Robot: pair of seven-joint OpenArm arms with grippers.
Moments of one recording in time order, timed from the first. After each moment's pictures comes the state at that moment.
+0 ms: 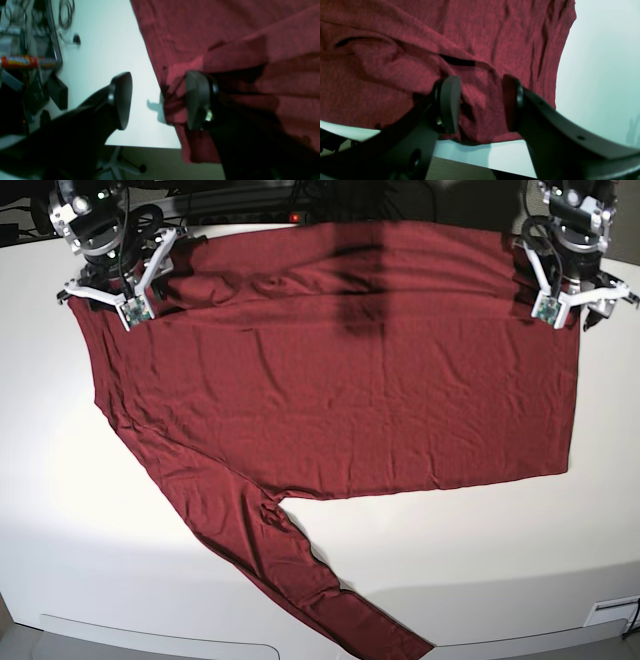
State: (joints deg) left arm 35.2 -26.0 3.6 110.2 18.3 5.7 35.2; right arm -39.5 27.2 4.7 115.4 1.7 8.8 -40.1
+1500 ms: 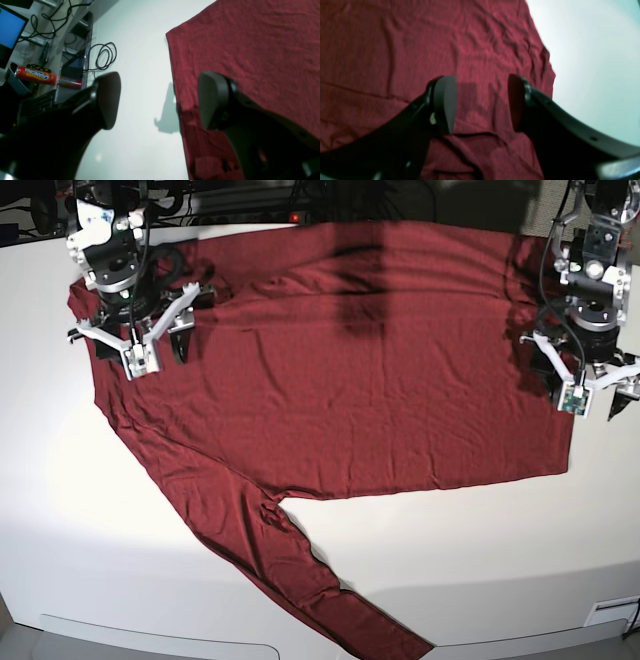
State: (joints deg) left arm 20.2 -26.4 3.6 110.2 11.4 9.0 35.7; right arm -29.1 18.1 4.7 116.6 0.5 8.6 -34.4
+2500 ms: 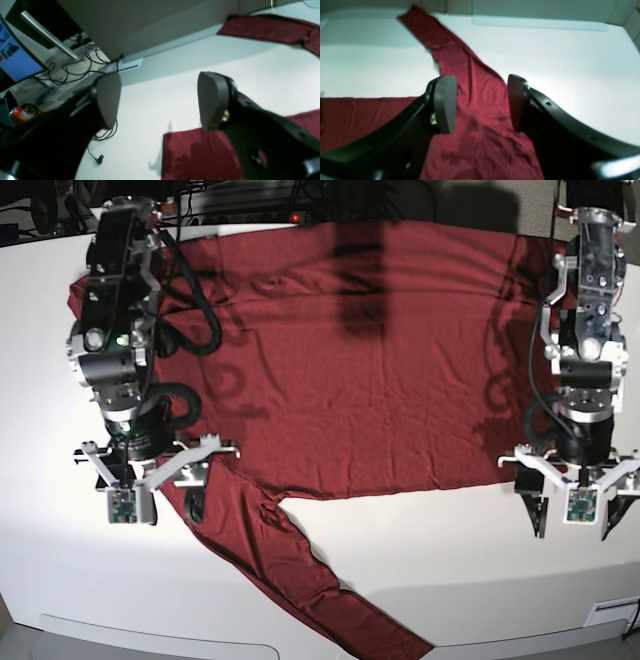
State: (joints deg) left arm 1.4 -17.9 3.6 110.2 9.4 9.1 27.3; right arm -1.1 5.8 5.1 116.6 4.3 9.2 -40.4
